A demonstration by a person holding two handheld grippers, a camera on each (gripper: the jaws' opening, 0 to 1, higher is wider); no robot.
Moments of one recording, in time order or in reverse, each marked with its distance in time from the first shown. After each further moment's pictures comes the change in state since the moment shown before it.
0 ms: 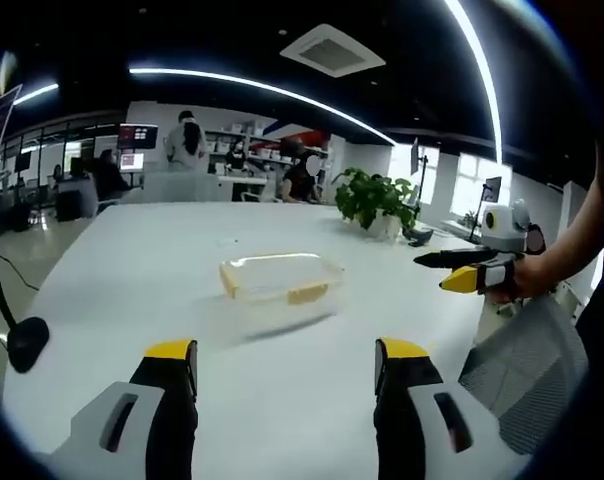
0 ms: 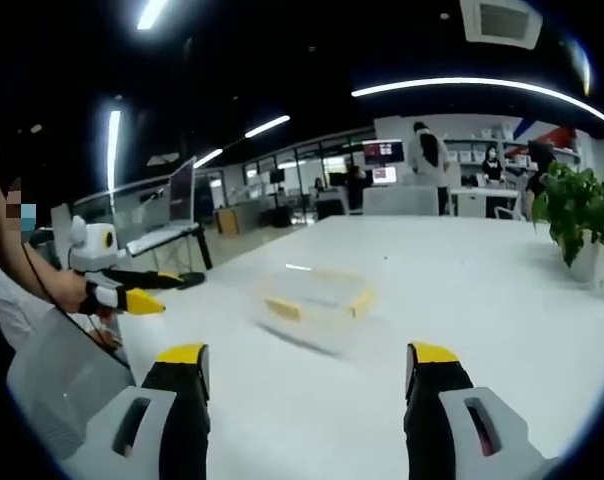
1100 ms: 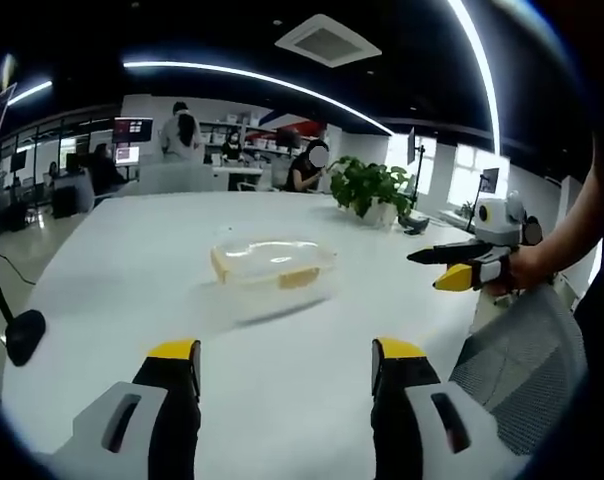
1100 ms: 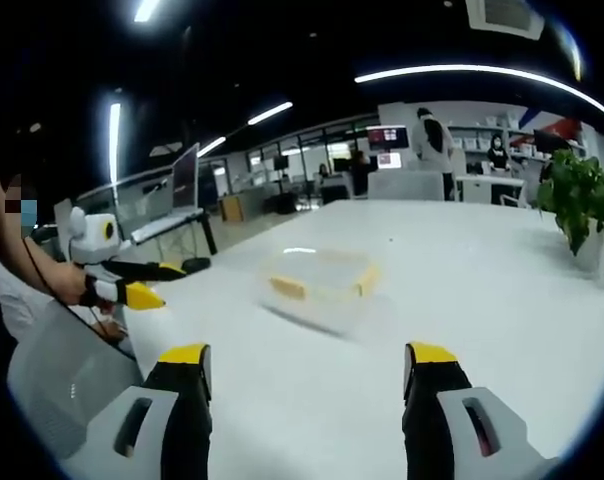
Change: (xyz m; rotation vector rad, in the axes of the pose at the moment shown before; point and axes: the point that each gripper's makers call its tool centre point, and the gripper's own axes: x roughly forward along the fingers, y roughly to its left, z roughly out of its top) left arm -0.003 -0.011 -0.013 0.012 0.045 -0.014; right arm 0.000 0.006 -0.014 0.004 0.052 0.028
